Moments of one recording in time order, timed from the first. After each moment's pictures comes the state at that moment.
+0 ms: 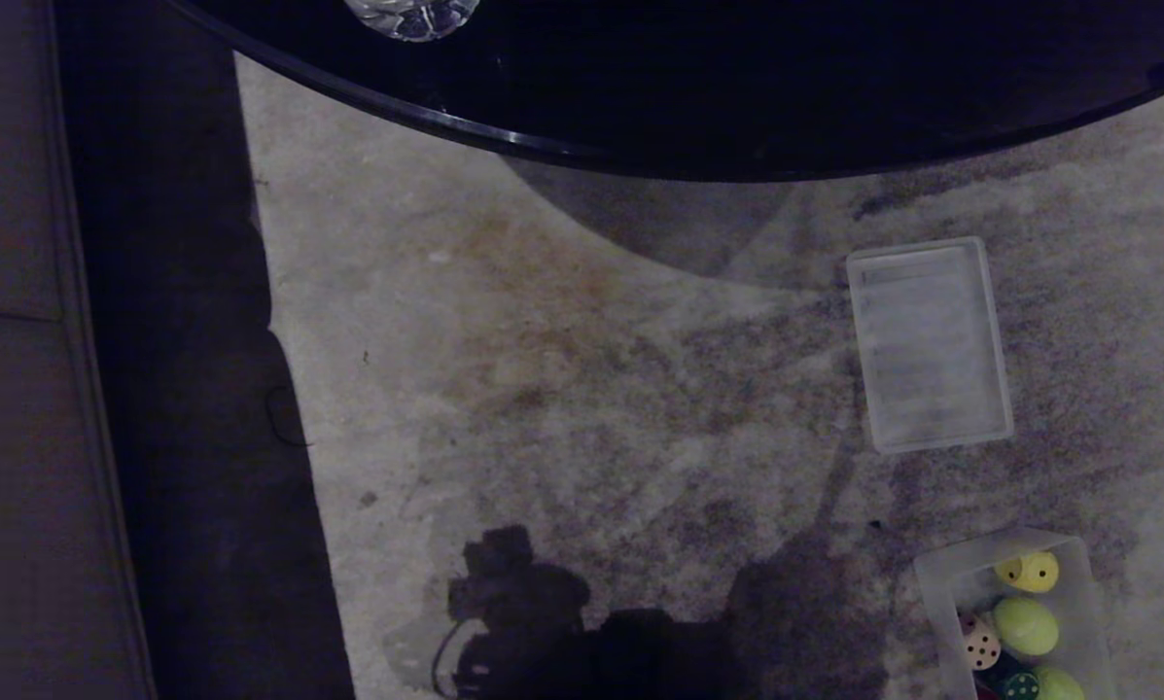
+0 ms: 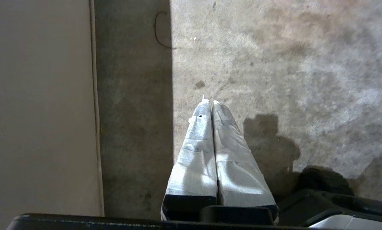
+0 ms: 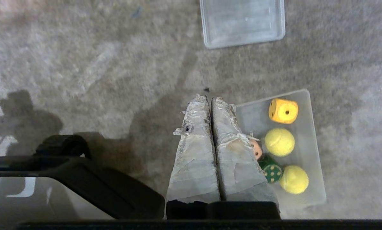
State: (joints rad) left arm 0.00 0.00 0.00 -0.01 0.07 -0.15; right arm 0.01 0.00 0.00 0.01 0.01 0.00
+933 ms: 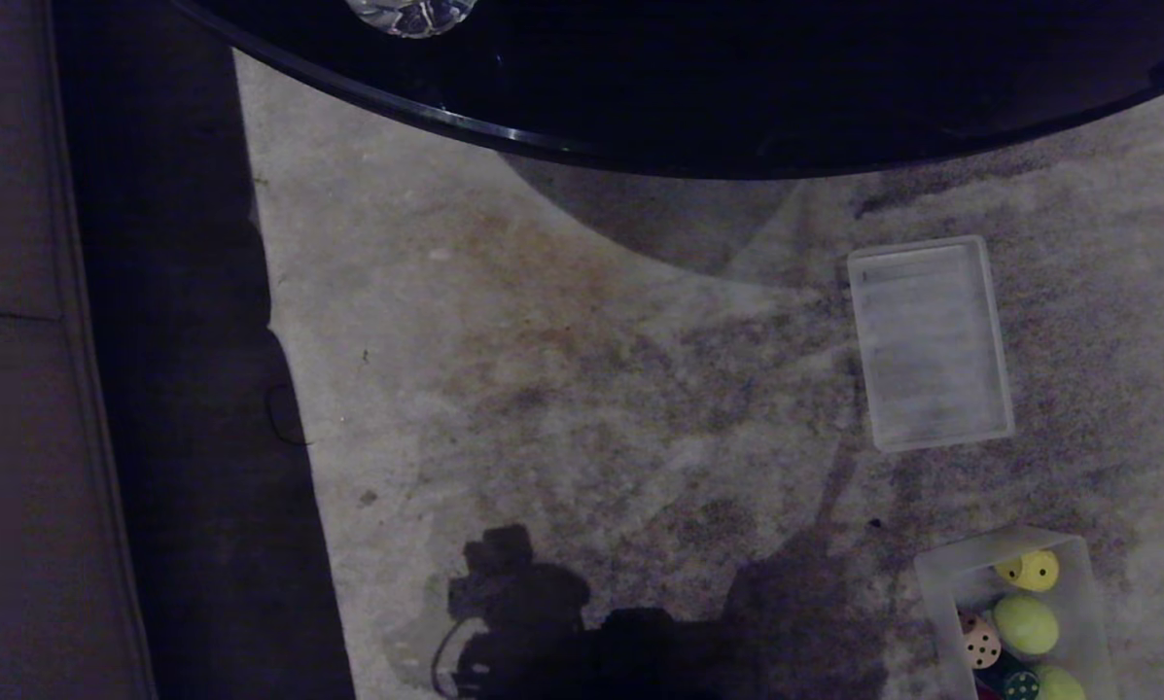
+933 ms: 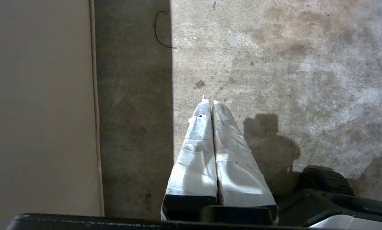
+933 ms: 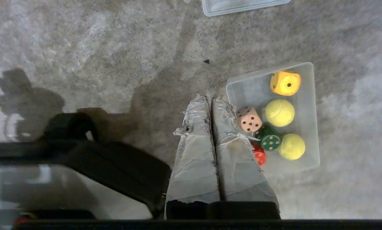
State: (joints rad) left arm 0.00 0.00 0.00 -0.01 0.07 -0.15; right arm 0.01 0.39 -0.23 0.06 0.01 0.03
